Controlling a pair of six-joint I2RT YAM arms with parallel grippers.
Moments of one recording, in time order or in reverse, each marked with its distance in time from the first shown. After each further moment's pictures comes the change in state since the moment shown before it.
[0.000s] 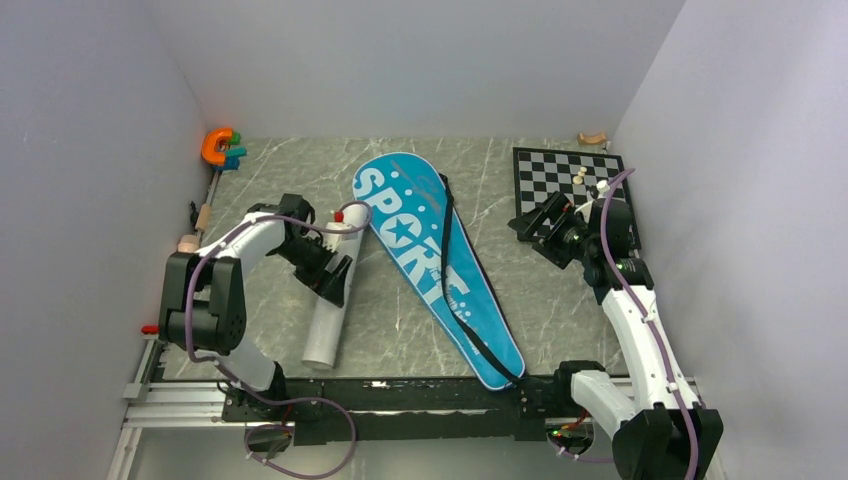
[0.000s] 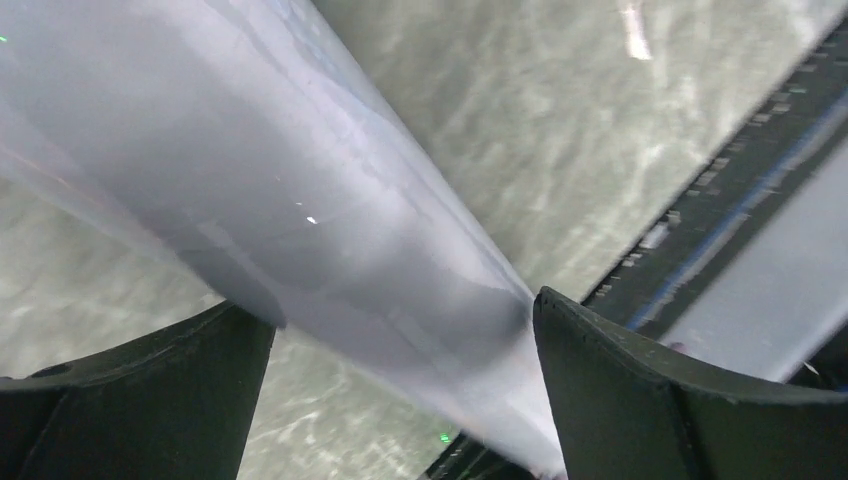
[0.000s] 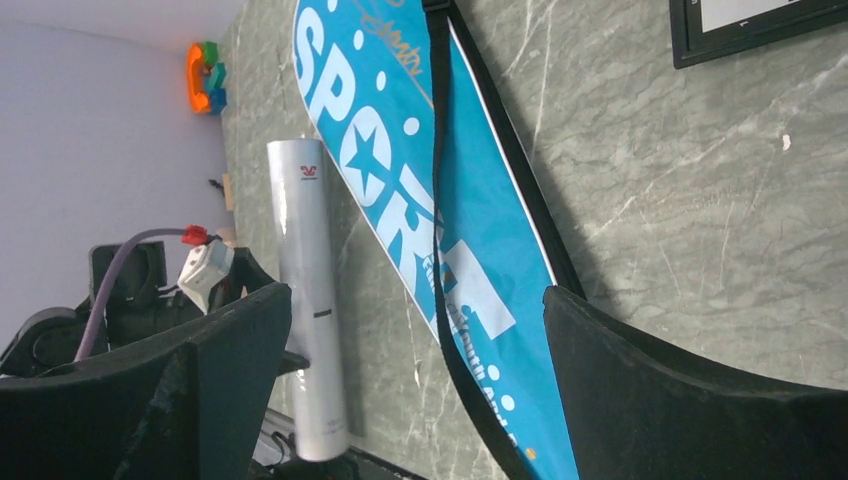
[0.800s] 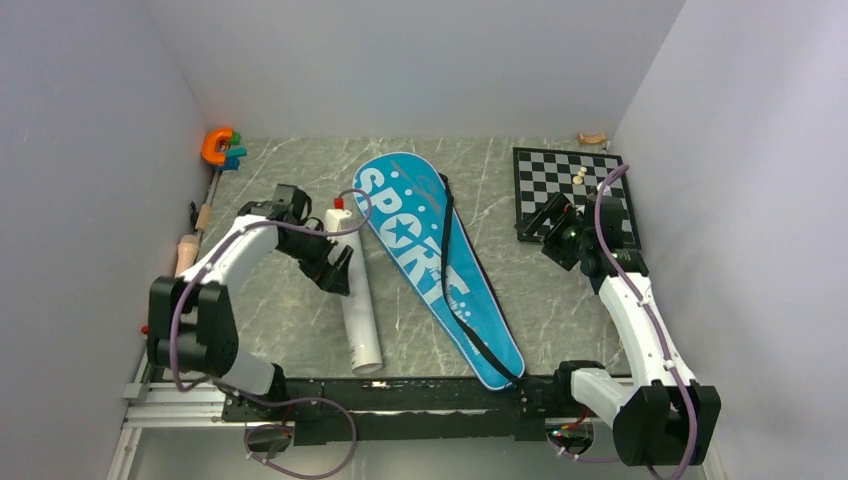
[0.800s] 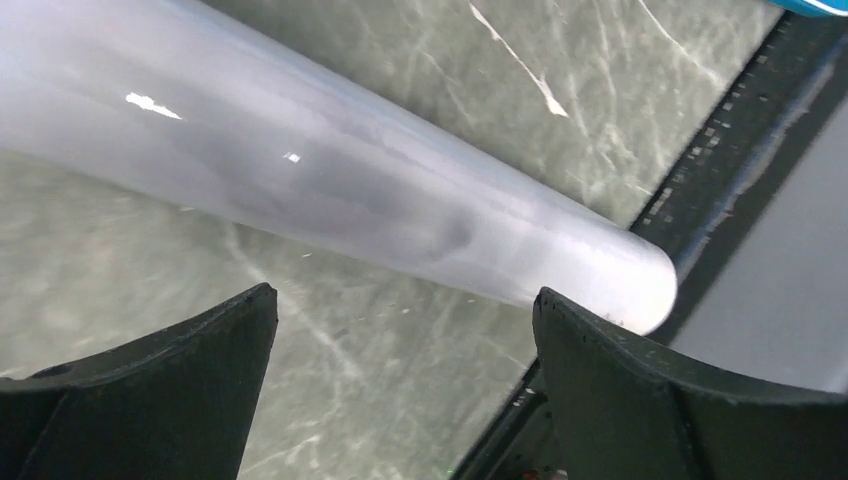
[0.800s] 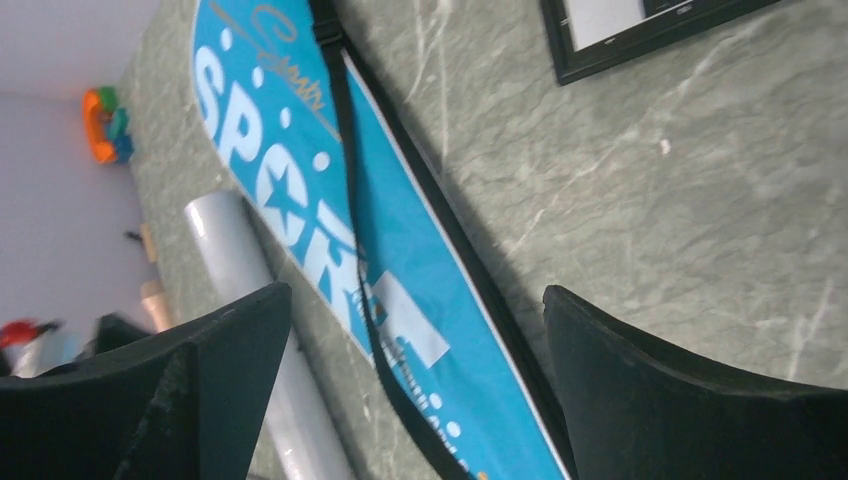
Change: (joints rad) left arm -0.025 -0.058 0.036 -0.015 0.161 0.010; right arm 0.000 0.083 0.015 -0.035 0.130 -0.027
